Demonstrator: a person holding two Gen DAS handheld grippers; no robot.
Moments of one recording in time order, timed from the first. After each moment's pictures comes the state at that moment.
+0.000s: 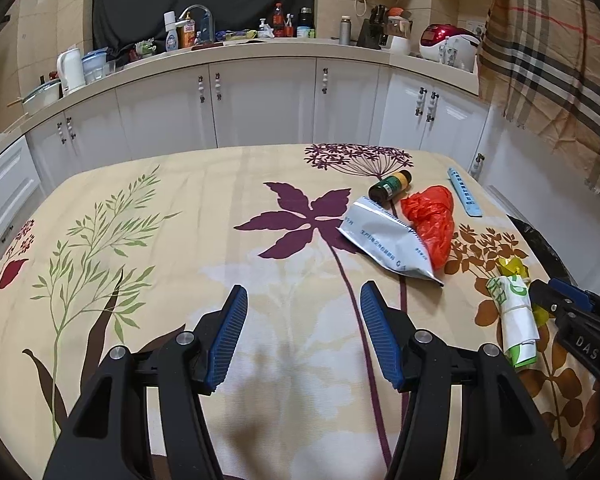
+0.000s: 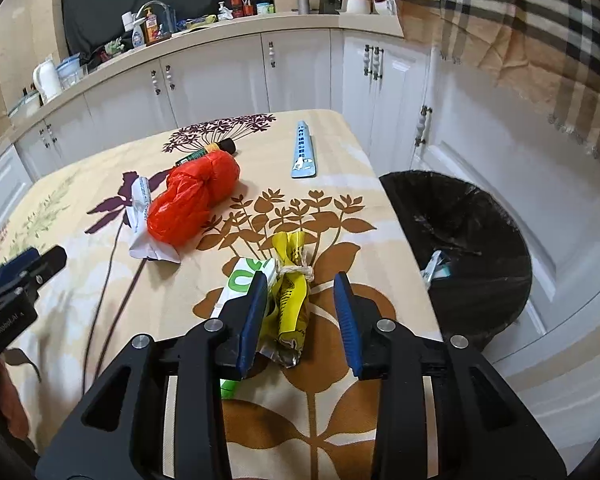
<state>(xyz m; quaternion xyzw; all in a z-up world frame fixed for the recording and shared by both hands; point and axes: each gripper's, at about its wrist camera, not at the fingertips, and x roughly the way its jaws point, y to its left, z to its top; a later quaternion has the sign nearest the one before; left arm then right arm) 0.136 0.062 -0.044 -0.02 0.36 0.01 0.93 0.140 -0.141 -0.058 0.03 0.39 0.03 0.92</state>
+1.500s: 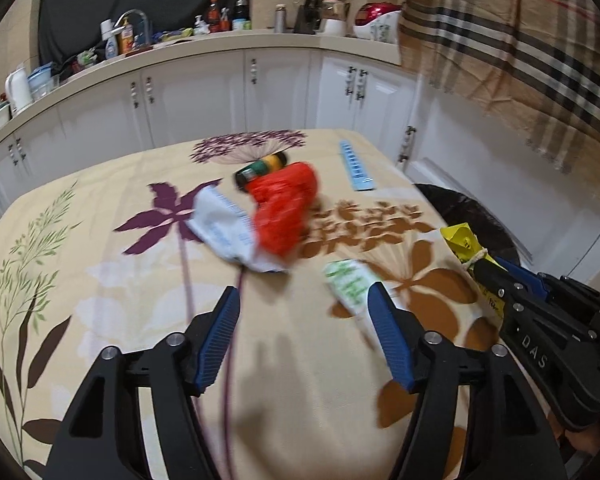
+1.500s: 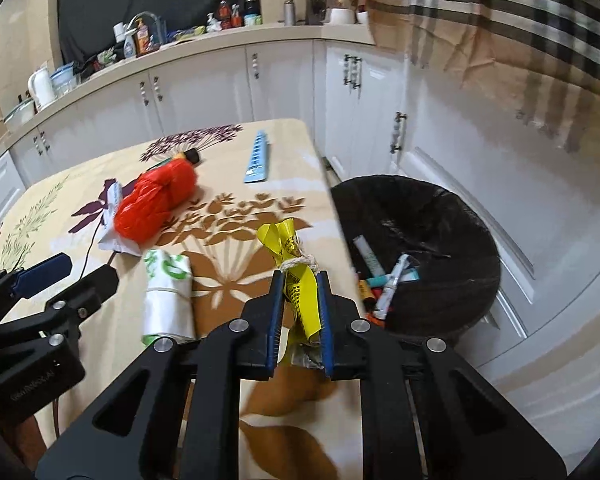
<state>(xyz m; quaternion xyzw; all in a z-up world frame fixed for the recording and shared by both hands) 0.133 -0.048 -0.042 0.00 0.38 -0.08 0.92 0.121 -0.187 -0.056 0.02 0.37 0.01 0.93</state>
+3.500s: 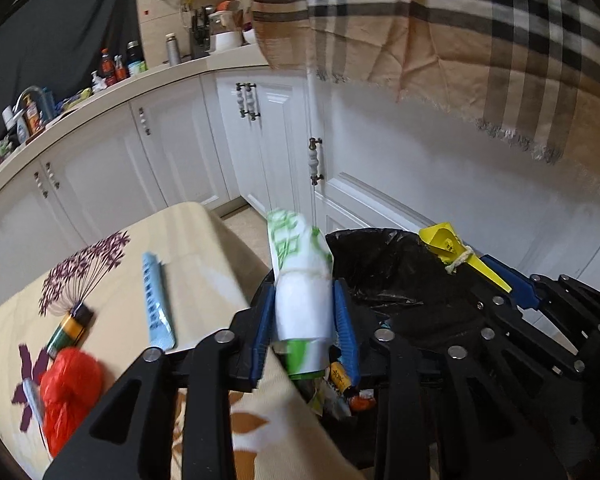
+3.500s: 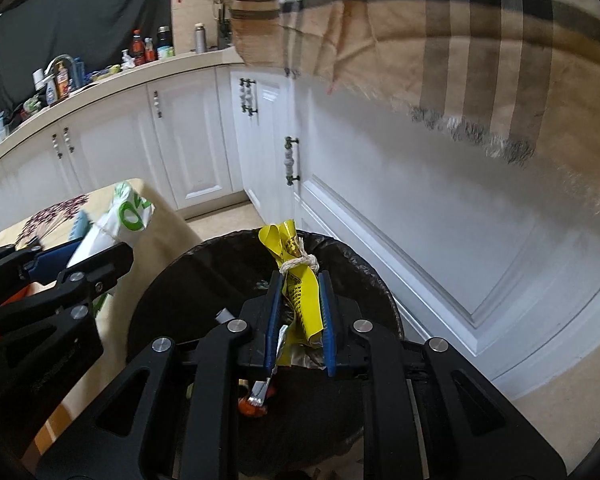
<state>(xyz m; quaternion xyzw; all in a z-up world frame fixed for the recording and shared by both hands) 0.252 -0.222 -0.044 0.11 0.35 -0.18 0.91 0.210 -0.328 -0.072 0.05 0.32 -0.11 0.94</state>
